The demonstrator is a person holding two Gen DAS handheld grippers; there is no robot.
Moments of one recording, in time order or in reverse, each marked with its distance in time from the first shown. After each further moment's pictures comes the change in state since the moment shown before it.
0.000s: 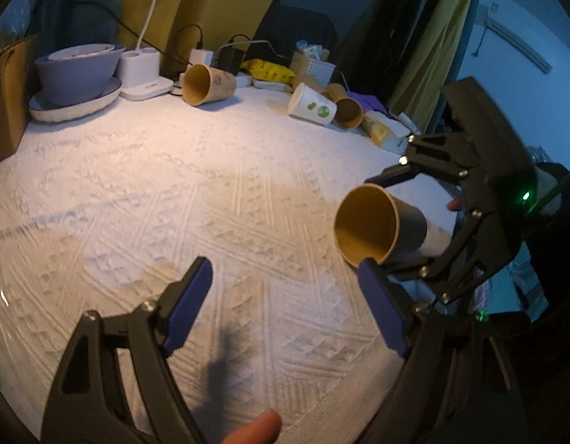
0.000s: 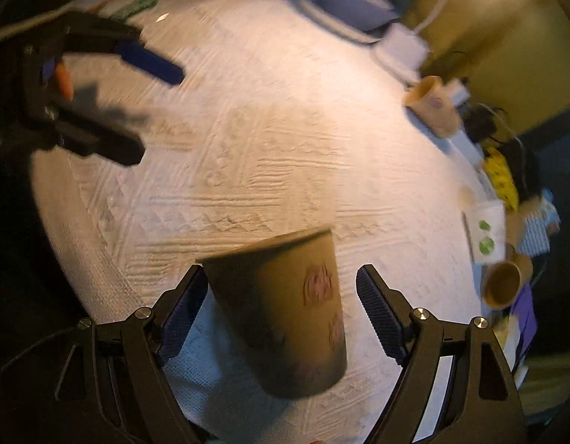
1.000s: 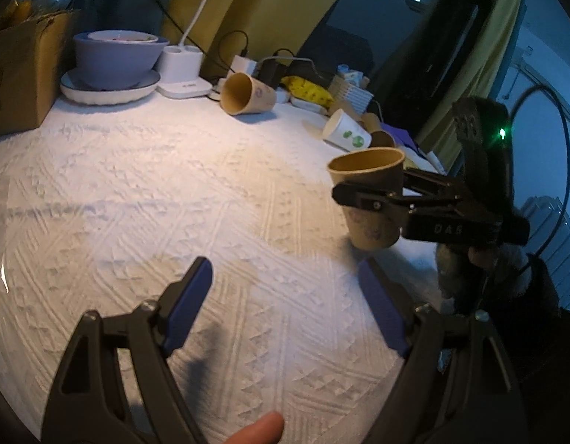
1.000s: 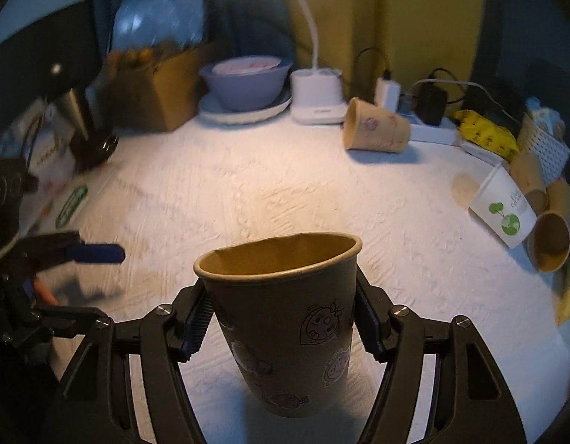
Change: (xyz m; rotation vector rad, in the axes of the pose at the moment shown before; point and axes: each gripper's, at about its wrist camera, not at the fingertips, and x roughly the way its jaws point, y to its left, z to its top) left arm 0.006 0.017 0.011 -0.153 -0.068 0.066; right arm 0.005 -0.082 0.018 0.569 -0.395 0.106
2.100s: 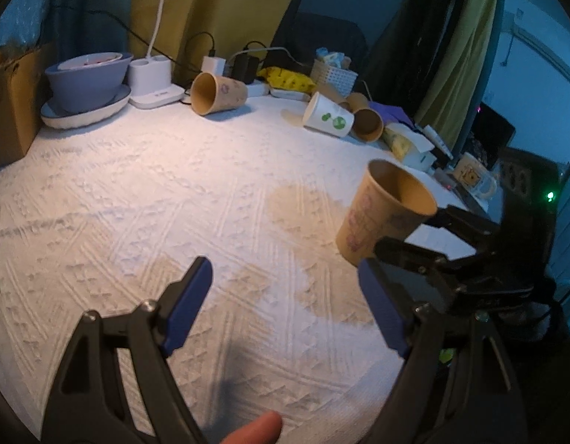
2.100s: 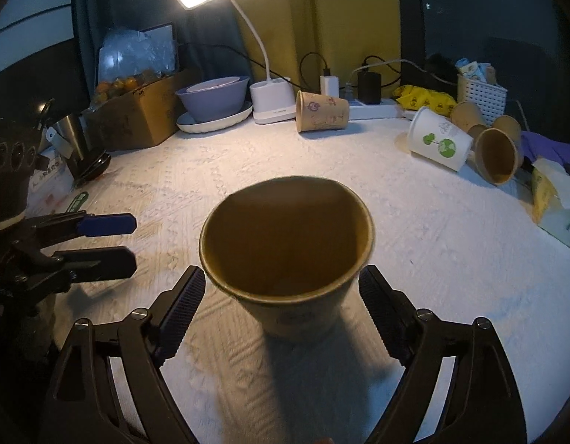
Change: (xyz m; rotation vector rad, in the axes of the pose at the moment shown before) left arm 0.017 -0.061 -0.011 0.120 0.022 0.071; right arm -0.054 -0.012 -0.088 0.145 -0.123 -0.067
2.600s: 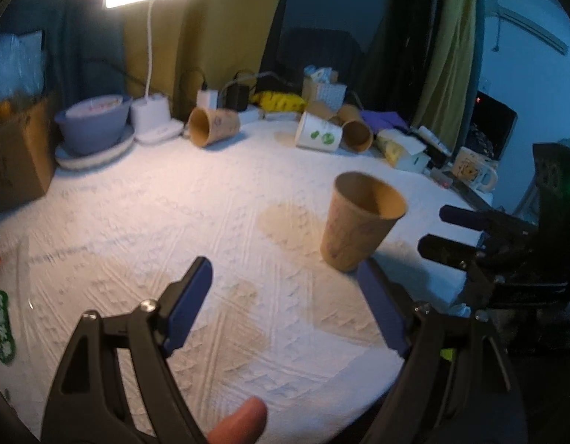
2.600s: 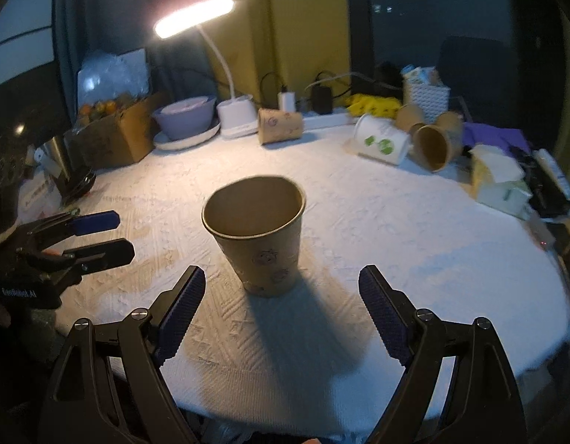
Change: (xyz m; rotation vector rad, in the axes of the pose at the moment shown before) left arm -0.035 -0.040 -0.003 0.101 -0.091 0.068; right arm -0.067 0.002 -0.015 0.083 -0.053 -0.140
